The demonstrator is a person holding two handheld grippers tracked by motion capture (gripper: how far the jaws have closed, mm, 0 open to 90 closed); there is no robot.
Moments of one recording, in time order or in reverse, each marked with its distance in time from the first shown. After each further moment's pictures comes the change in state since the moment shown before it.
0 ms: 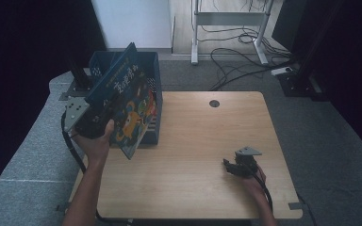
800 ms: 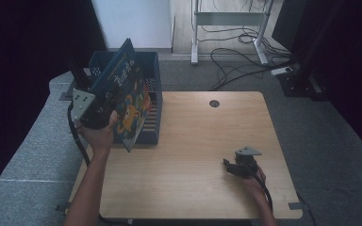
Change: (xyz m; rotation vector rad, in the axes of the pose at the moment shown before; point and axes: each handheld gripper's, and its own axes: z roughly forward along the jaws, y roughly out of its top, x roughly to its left) left arm 0.008 -0.006 0.026 0.011 0.088 0.021; right arm 0.000 0.000 0.000 0.002 -0.002 0.000
